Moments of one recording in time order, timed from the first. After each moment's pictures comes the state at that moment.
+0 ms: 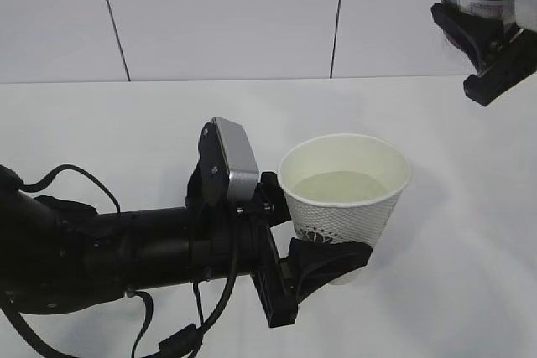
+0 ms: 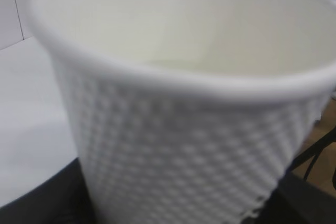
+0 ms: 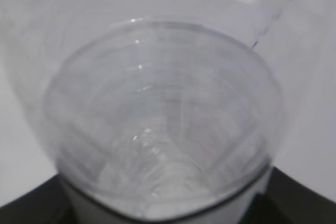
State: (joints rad) left arm -0.74 1.94 -0.70 0.66 -1.11 -0.34; right arm 0.08 1.32 -0.62 -0.59 -0.73 -0.19
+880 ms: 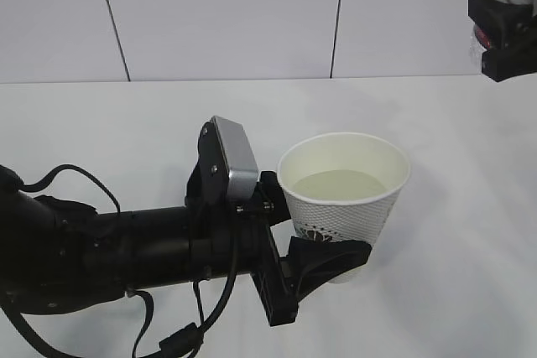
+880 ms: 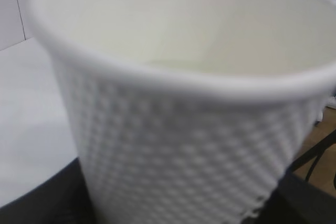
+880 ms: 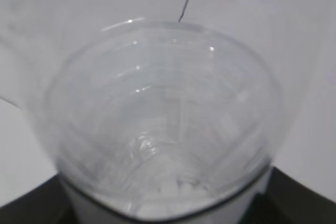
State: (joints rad) left arm -0.74 1.94 -0.70 0.65 -1.11 -0.34; right arm 0.08 1.32 -0.62 -0.30 -0.62 -0.14
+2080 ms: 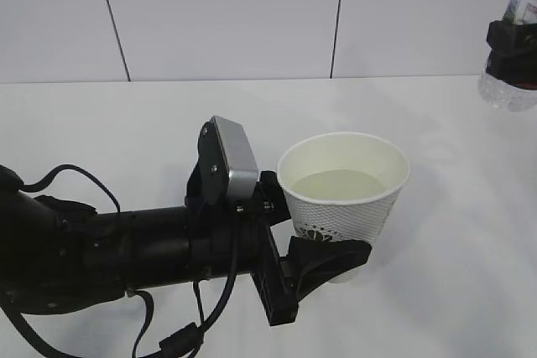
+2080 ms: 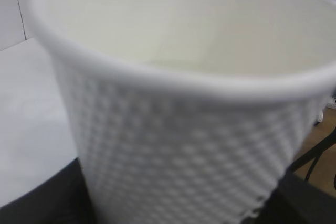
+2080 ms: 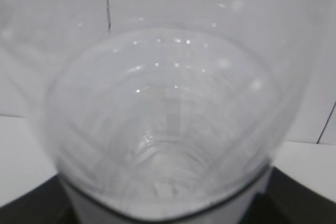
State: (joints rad) left arm -0.74 1.94 -0.70 0.65 -1.11 -0.34; right arm 0.08 1.39 -0.63 0.02 -0.53 -0.10
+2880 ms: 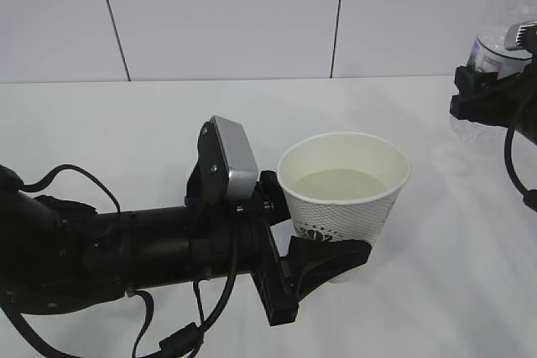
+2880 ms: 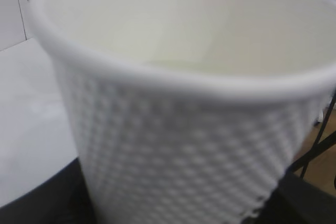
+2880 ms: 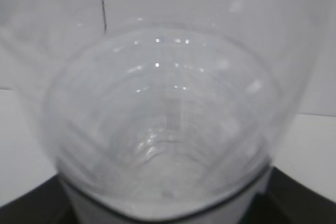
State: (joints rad) left arm -0.74 1.94 -0.70 0.65 -1.11 -0.34; right arm 0.08 1.69 -0.63 0.02 -0.77 -0.09
